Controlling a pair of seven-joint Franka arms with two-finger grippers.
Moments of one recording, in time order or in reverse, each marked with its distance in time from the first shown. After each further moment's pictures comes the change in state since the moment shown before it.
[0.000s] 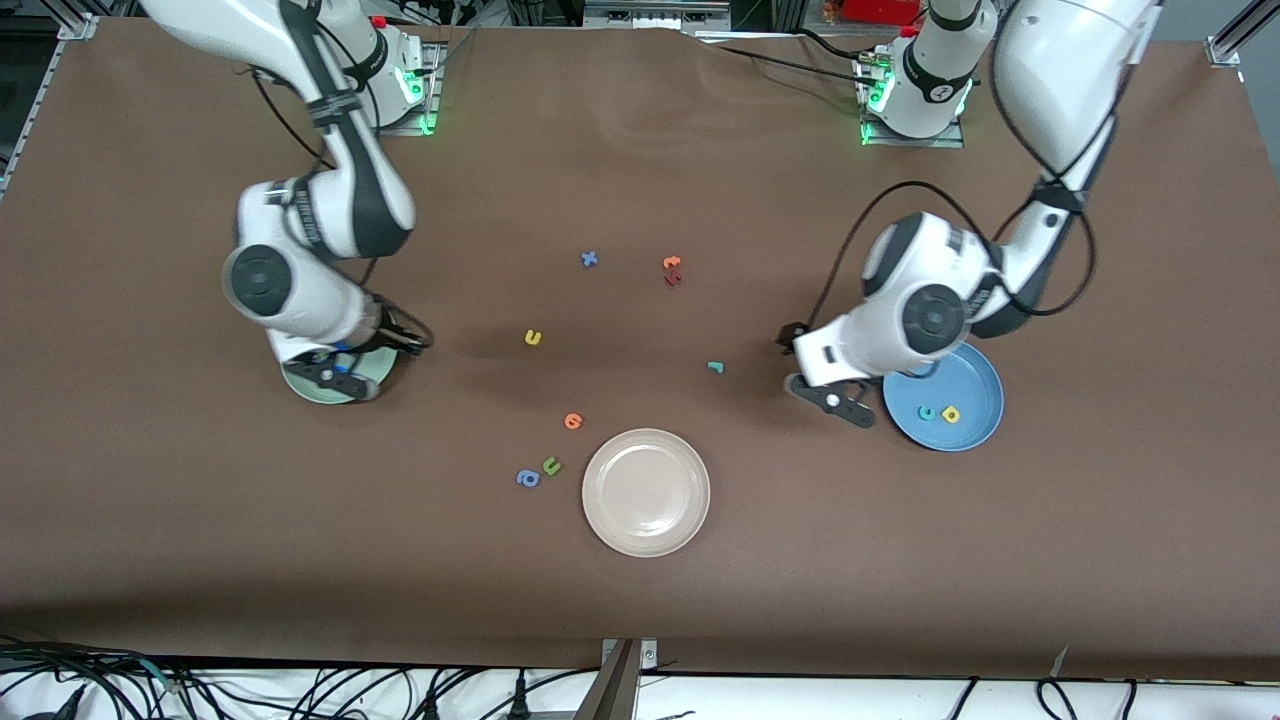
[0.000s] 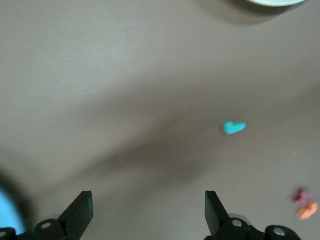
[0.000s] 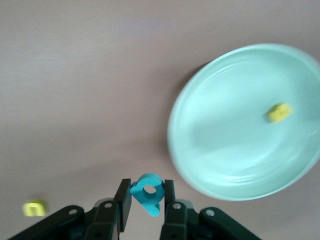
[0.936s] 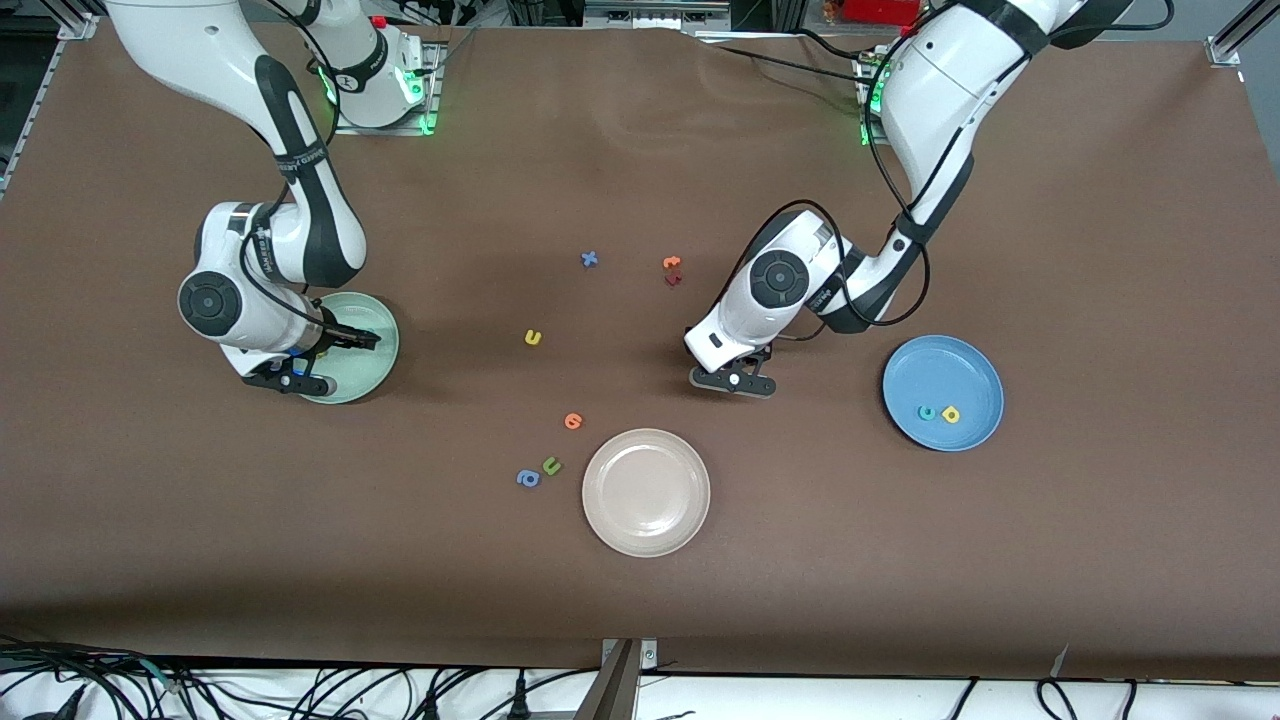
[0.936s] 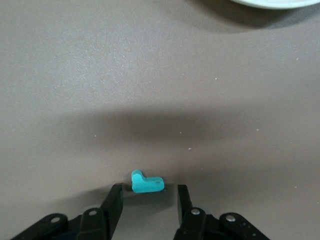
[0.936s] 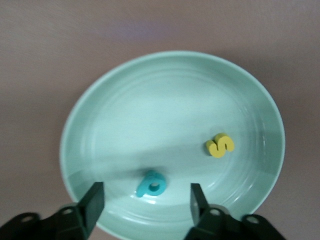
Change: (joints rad) left arm -0.182 0.169 0.004 -0.007 0.144 0.297 -0.486; right arm -0.003 0.061 -0.089 -0.092 0.005 0.101 -0.236
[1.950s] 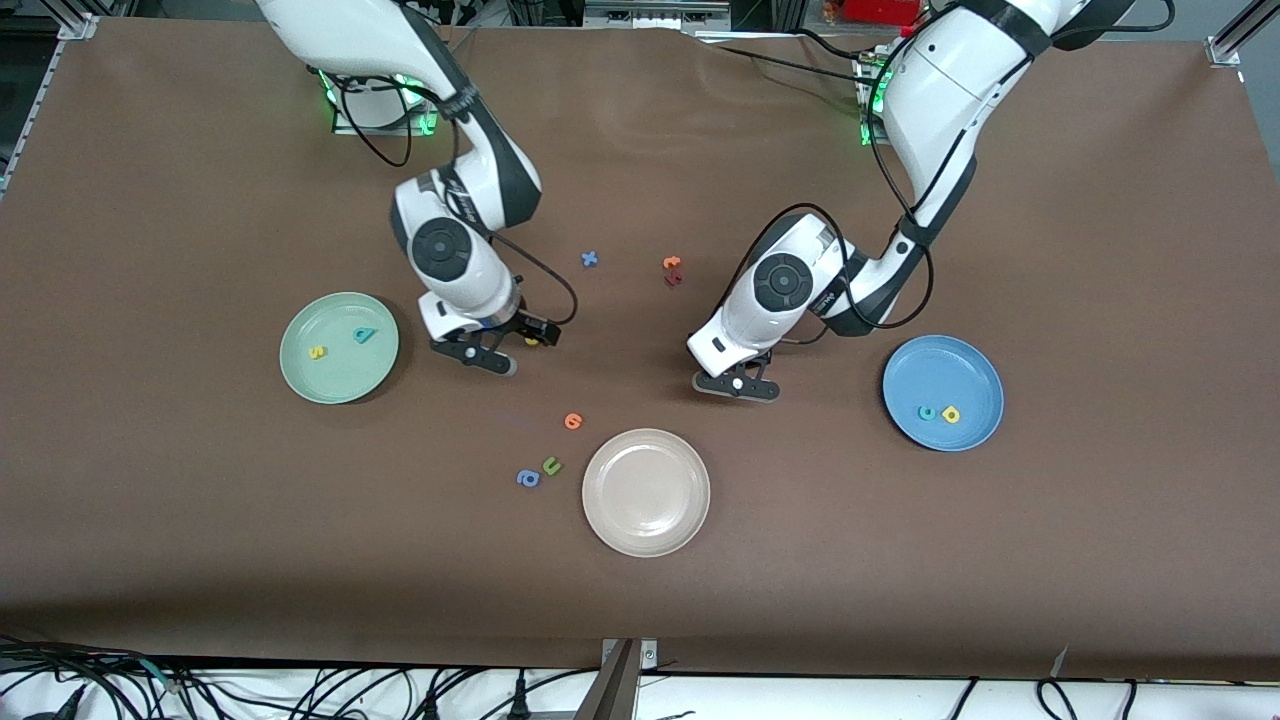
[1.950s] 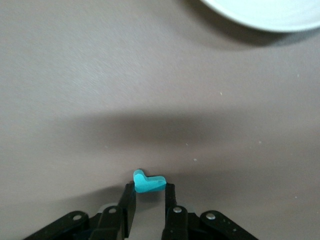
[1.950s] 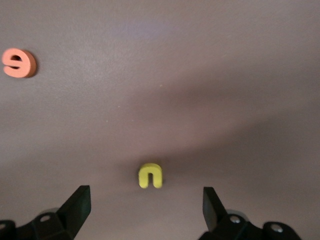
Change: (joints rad) left arm 0.009 -0.009 0.008 0.020 0.000 -0.019 -0.002; right arm 0.170 0.107 0.300 0.108 0.003 0.212 0.639
